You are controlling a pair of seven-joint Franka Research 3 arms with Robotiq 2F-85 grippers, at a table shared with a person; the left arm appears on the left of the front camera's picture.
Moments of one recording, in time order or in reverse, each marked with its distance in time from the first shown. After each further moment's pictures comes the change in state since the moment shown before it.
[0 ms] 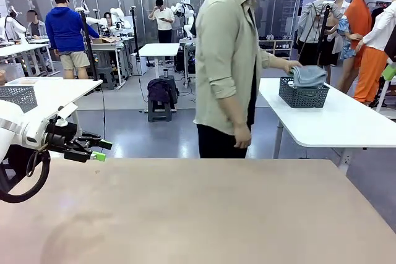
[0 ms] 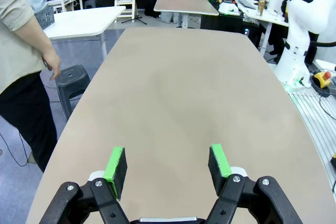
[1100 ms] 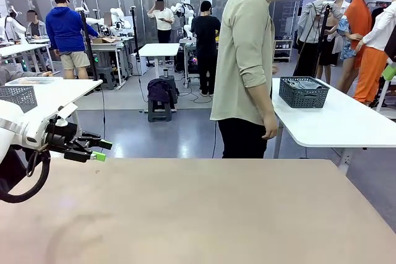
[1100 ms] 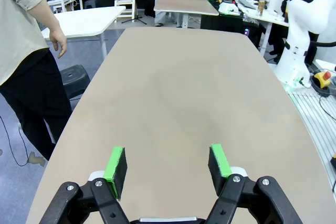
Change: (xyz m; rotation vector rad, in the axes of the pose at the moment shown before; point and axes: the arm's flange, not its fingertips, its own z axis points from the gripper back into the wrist) left arm 0.000 0.000 0.000 0.000 0.000 0.000; right arm 0.000 0.000 0.000 0.000 0.000 0.000
